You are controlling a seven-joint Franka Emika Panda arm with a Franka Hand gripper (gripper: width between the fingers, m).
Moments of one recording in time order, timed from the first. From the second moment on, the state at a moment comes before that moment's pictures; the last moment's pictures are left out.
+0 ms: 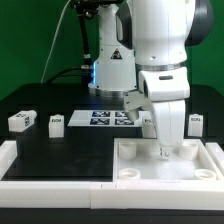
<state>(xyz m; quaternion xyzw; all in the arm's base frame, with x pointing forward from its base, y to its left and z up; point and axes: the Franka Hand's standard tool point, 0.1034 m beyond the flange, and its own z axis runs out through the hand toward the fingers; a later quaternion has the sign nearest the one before) 0.502 0.074 0.011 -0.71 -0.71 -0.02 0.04</state>
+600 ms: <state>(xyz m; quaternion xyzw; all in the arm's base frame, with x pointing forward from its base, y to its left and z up) 0.466 0.082 0.059 -0.78 -0.62 -0.02 0.02</state>
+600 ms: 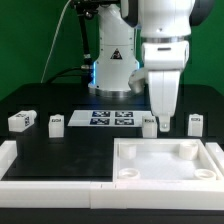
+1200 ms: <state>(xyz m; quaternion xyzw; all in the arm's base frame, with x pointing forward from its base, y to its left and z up) 0.462 0.083 0.058 -0.88 -0.47 -0.01 0.03</state>
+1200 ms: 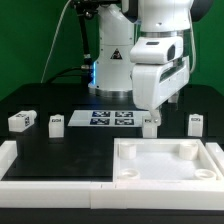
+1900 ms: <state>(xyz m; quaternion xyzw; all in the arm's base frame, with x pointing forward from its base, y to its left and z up) 0.430 0.150 0.052 -1.00 0.01 0.01 0.06</state>
